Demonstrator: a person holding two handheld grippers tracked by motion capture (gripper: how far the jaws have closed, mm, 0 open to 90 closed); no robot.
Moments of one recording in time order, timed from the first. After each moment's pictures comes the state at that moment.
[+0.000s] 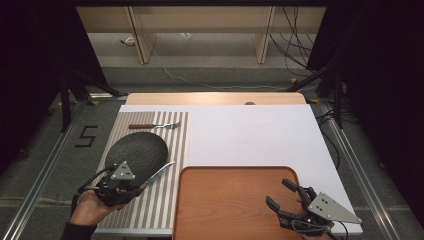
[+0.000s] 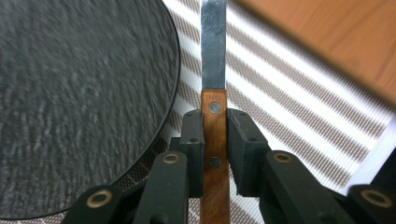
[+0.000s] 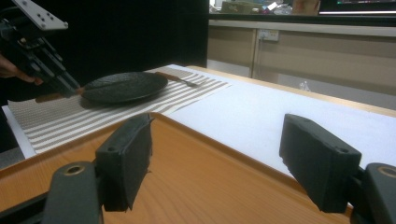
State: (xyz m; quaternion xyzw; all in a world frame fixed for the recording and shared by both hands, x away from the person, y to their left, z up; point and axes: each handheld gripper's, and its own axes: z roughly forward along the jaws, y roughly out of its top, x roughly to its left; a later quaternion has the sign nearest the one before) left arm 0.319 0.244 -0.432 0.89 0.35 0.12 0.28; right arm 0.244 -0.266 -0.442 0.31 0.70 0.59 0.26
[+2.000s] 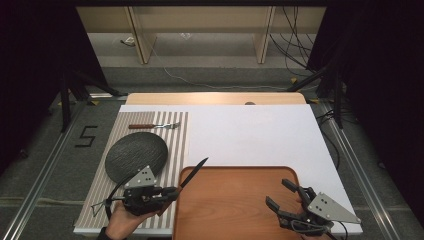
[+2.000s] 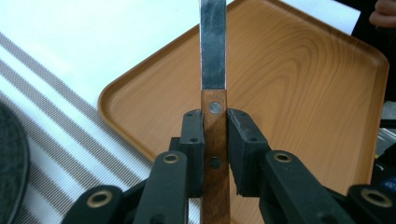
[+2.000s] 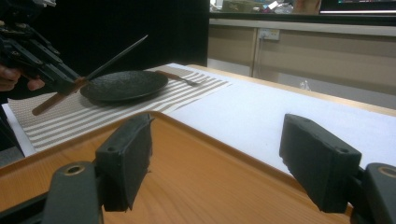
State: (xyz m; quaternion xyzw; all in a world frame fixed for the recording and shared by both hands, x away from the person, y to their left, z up) left arm 0.294 0.168 -0.425 0.83 0.31 0.06 0.45; right arm 0.244 -0.266 -0.443 0.31 0.70 0.59 0.26
